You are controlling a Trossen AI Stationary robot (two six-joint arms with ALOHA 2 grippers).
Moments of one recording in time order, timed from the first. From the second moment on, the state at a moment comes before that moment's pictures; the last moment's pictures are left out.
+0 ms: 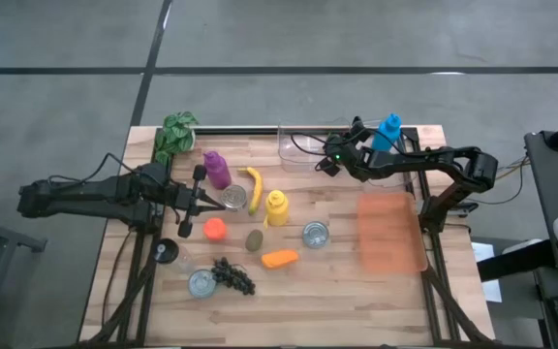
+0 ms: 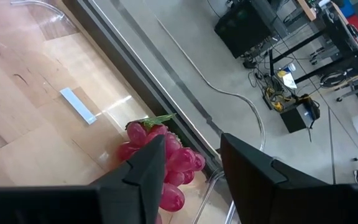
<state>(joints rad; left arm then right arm) 0.07 0.61 0.49 -0.10 0.25 0.40 -0.43 1.57 0.78 0.03 0.76 -0.15</state>
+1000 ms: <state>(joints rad) 0.07 0.61 0.49 -0.10 0.25 0.40 -0.43 1.57 0.78 0.03 0.76 -0.15</state>
